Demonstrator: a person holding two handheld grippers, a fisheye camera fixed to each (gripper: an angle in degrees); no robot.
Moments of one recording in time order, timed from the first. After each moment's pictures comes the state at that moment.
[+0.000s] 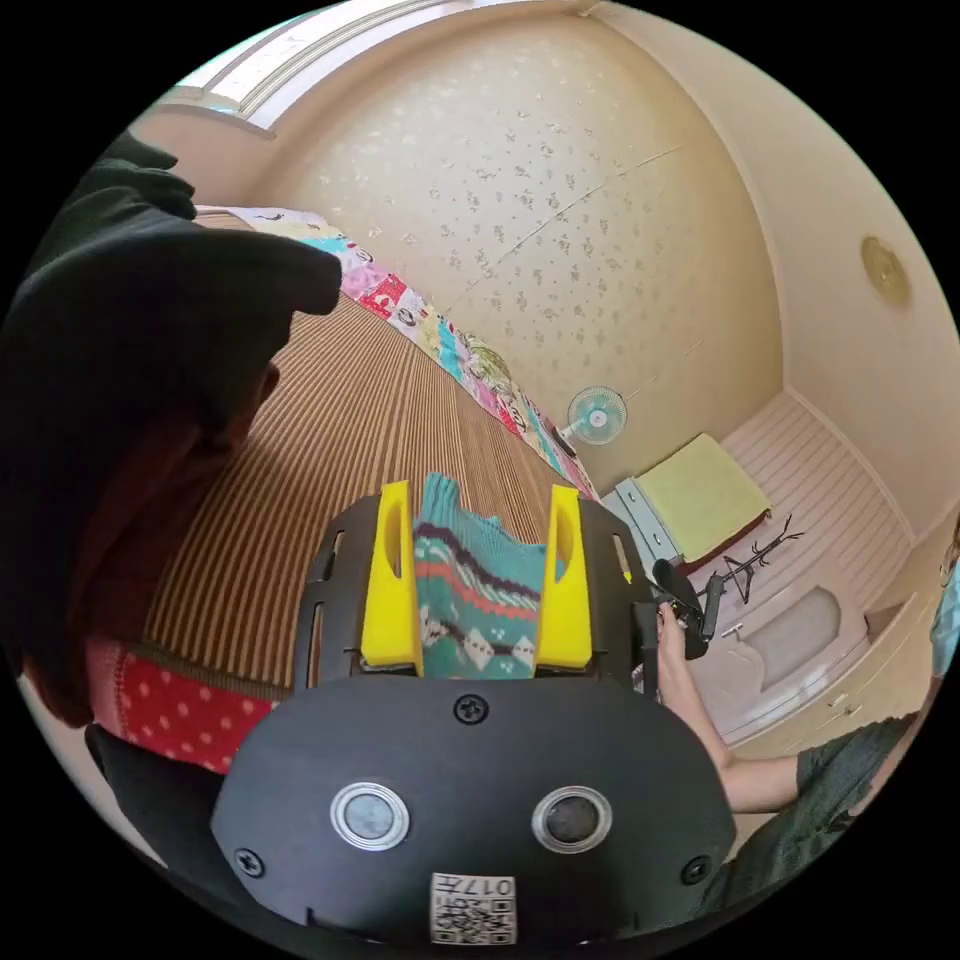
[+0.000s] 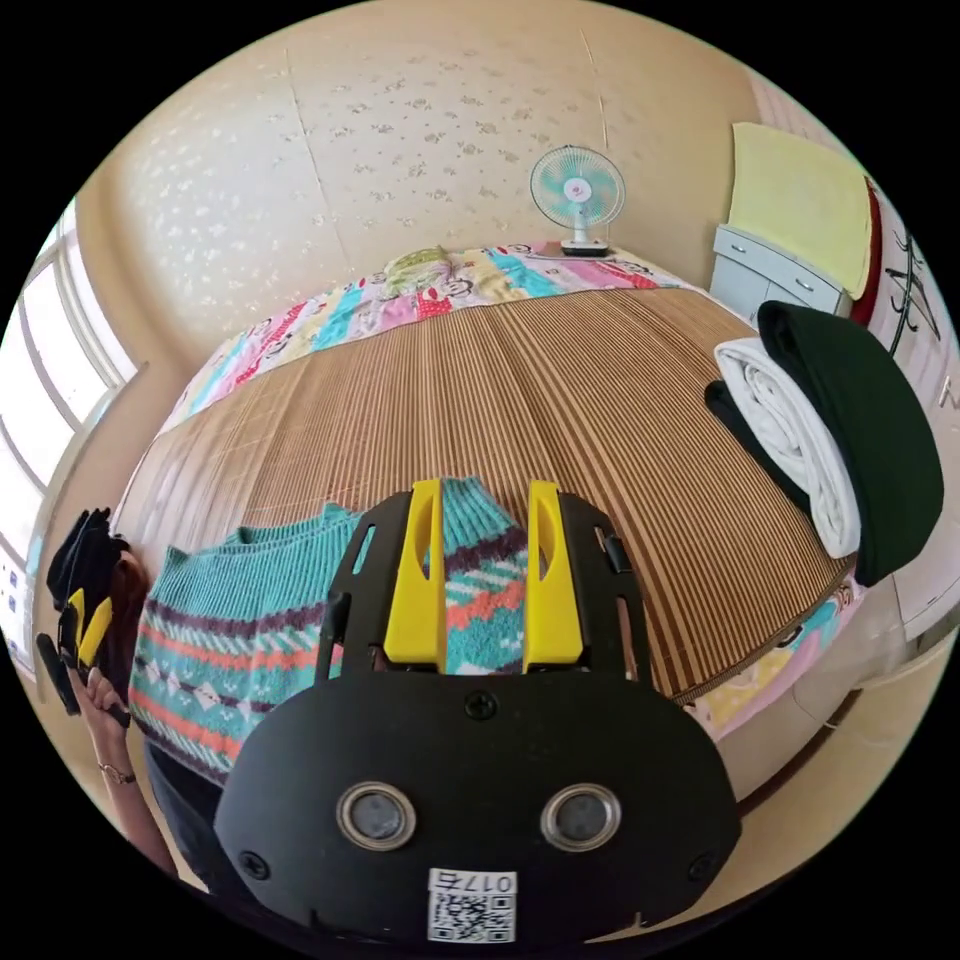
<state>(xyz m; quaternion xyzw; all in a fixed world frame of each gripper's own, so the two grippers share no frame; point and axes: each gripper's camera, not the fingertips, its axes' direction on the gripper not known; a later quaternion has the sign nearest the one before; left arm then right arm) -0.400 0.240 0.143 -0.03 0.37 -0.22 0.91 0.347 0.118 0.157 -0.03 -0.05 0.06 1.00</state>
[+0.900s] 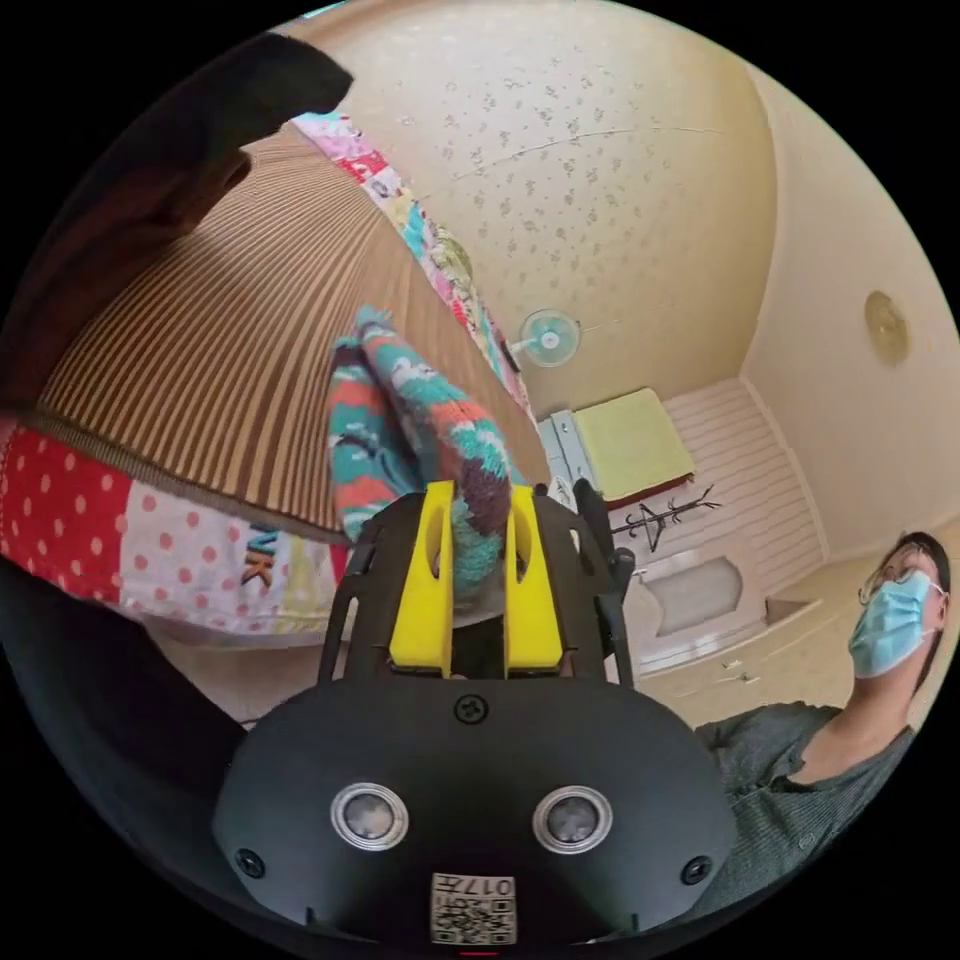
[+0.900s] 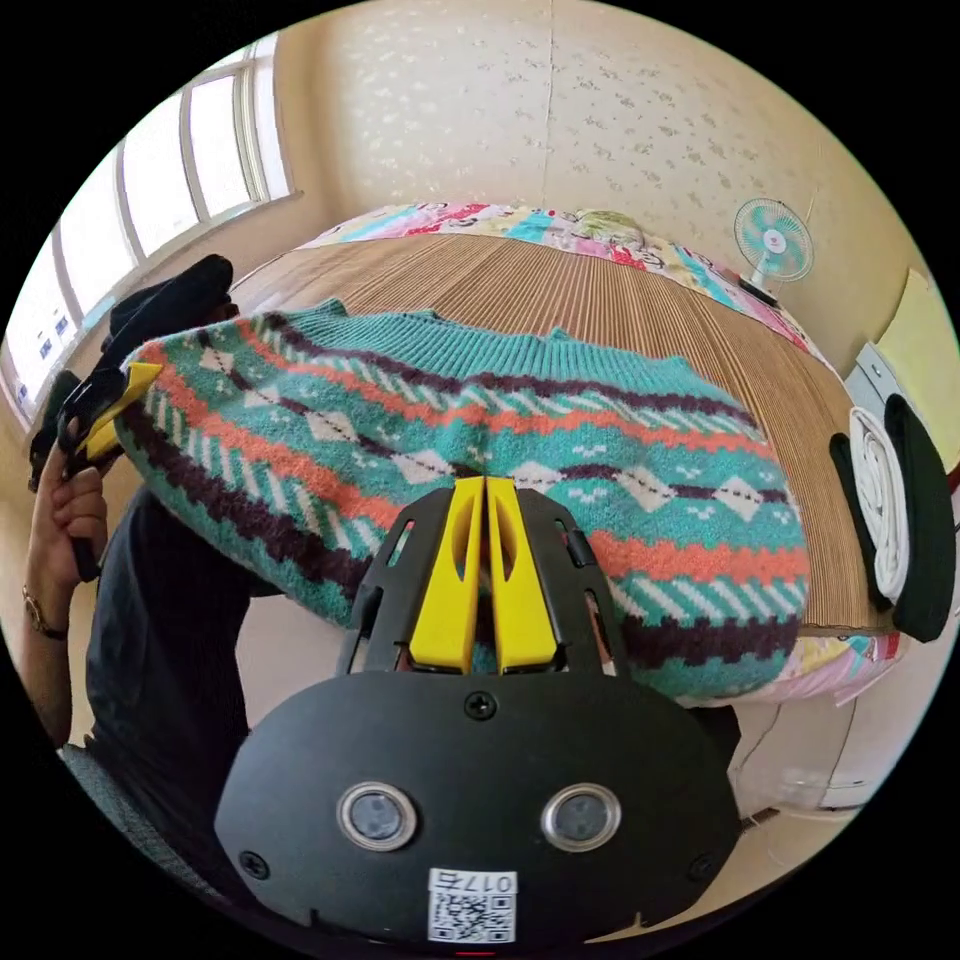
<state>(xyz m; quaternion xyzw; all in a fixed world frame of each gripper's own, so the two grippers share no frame) -0.265 0.232 0.133 -0.07 0.52 -0.16 0.83 0.163 0.212 0.164 -0.13 -0.12 -0.12 0.98</state>
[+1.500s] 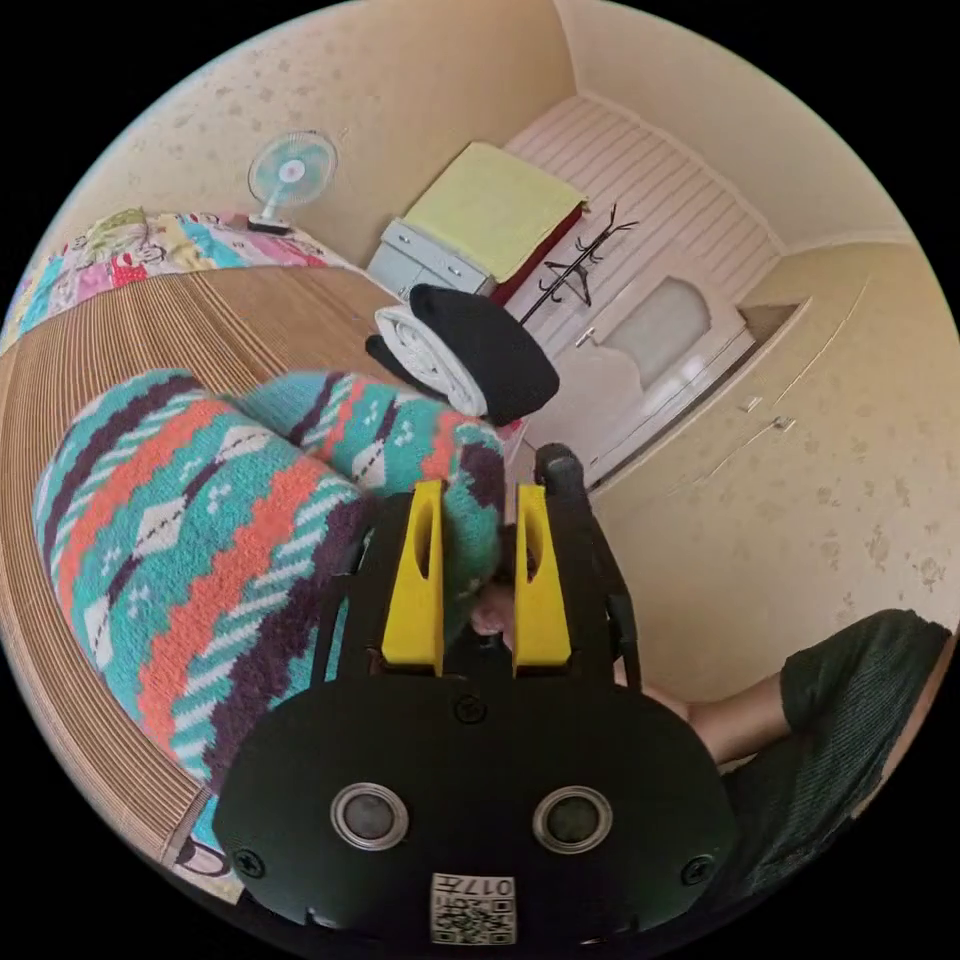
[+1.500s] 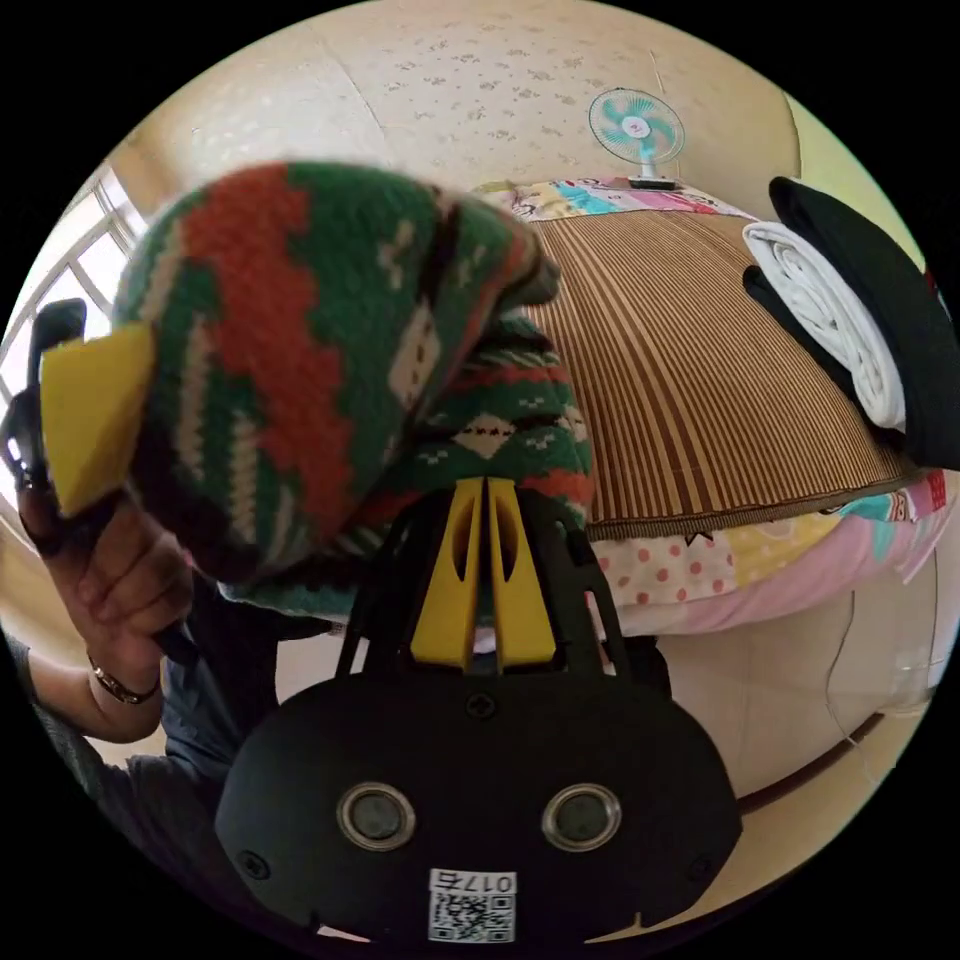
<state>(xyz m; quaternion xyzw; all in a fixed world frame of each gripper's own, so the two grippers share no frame) 0.175 0.195 0.092 -0.16 0.62 0.19 0.75 0.372 0.226 0.166 -0.14 -0.17 0.07 0.97</state>
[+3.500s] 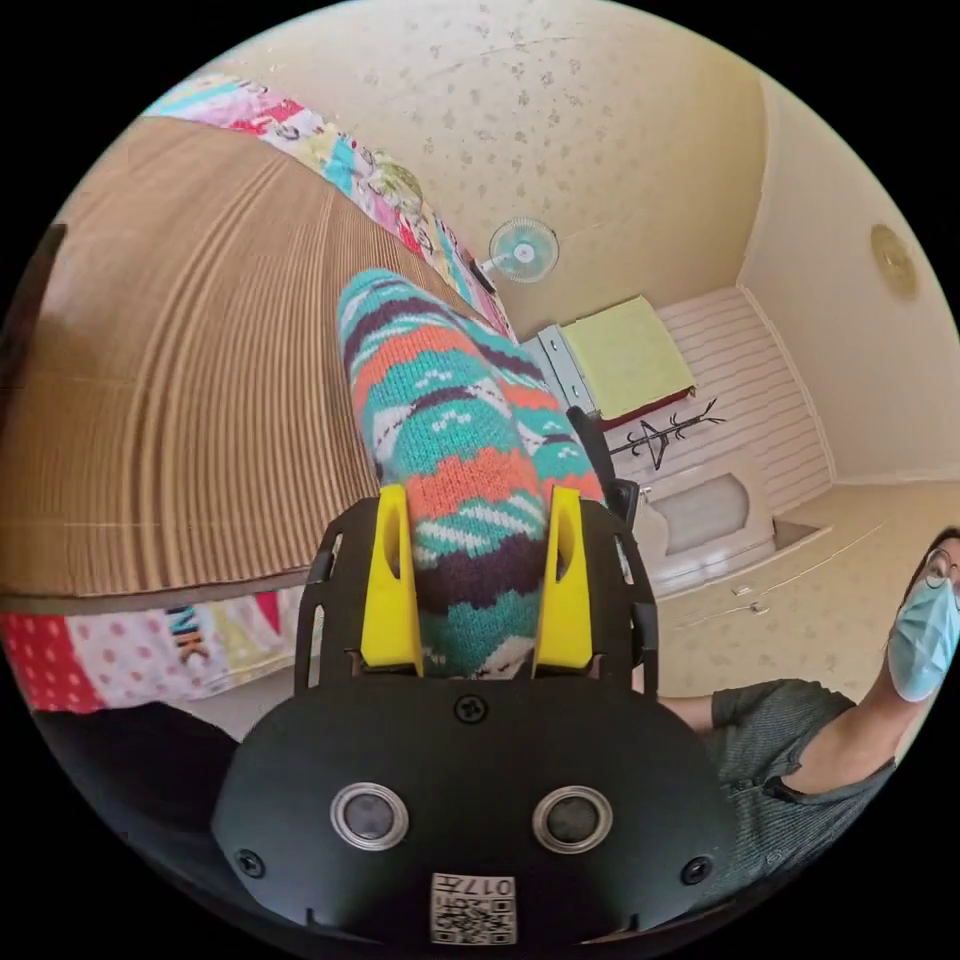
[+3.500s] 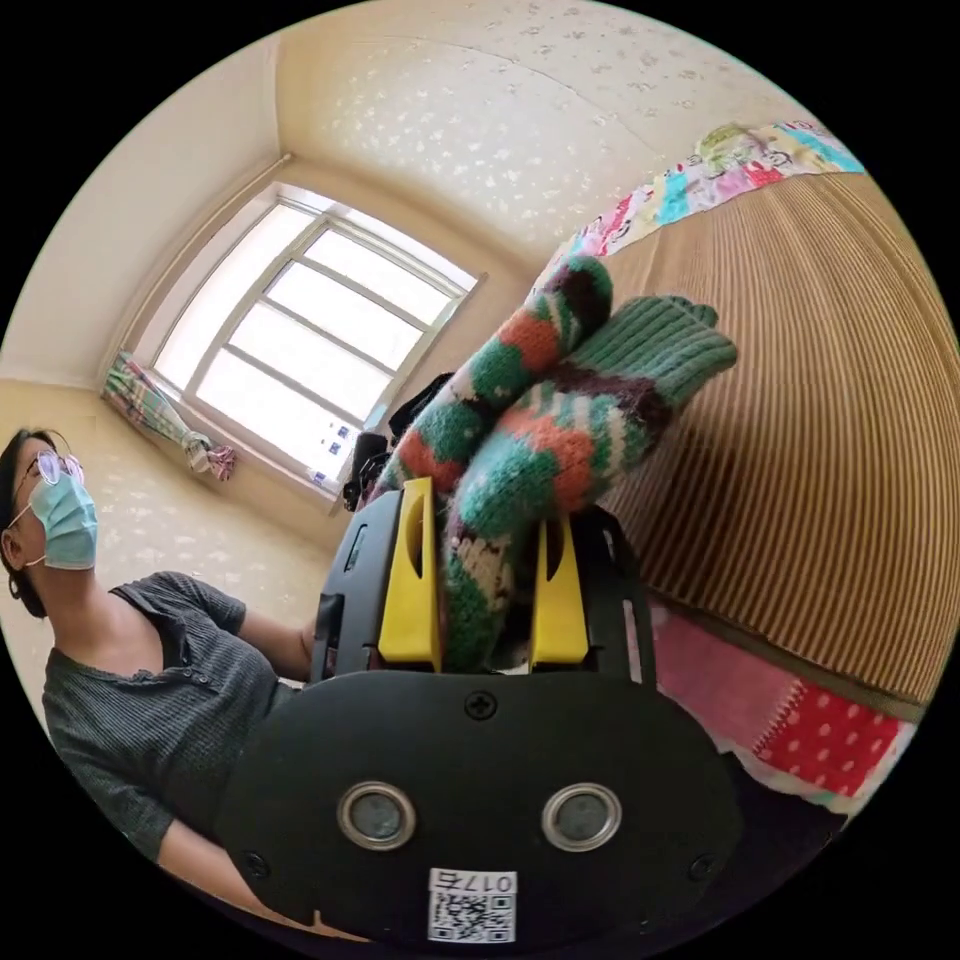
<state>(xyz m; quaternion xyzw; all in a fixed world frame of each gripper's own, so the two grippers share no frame) -0.278 0.111 0.136 -0.13 0.48 -0.08 0.86 0.264 0.162 0.182 -0.14 -0.57 -0.04 0.81</state>
